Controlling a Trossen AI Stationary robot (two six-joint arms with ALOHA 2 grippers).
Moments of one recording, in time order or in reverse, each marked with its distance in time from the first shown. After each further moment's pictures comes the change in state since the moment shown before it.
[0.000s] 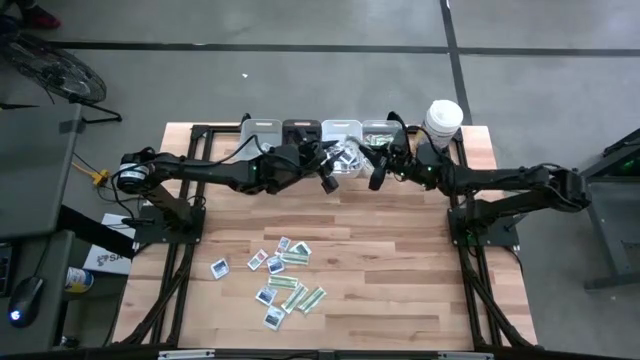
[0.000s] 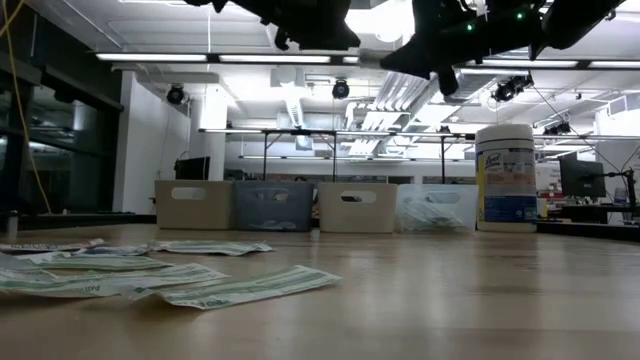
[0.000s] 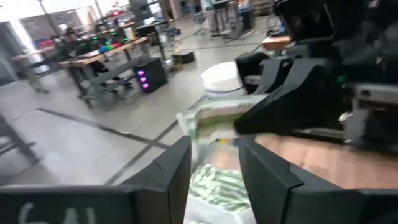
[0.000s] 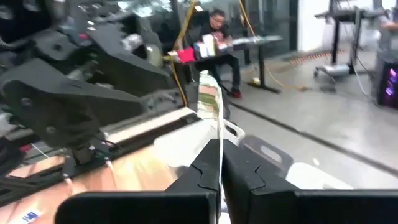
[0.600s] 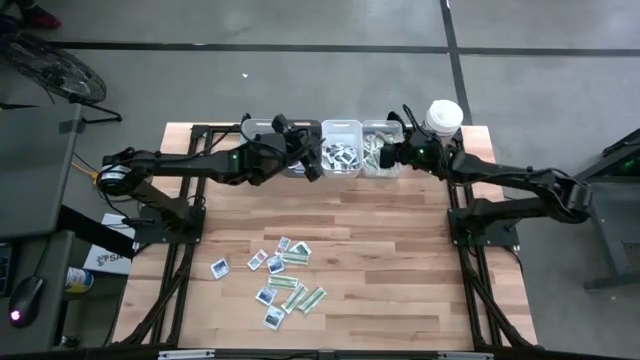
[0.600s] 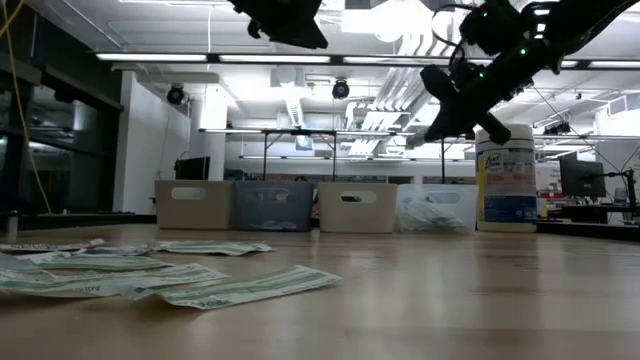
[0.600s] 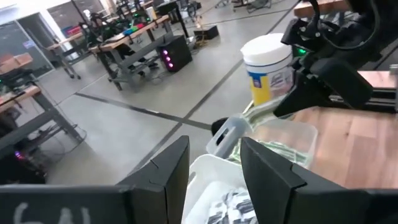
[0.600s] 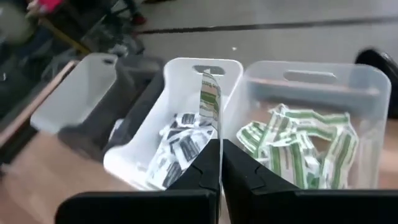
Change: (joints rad) left arm 0.045 -0.143 0.000 -0.243 -0.072 0.046; right arm -0.260 -0.060 0.000 -0.551 0.010 0.438
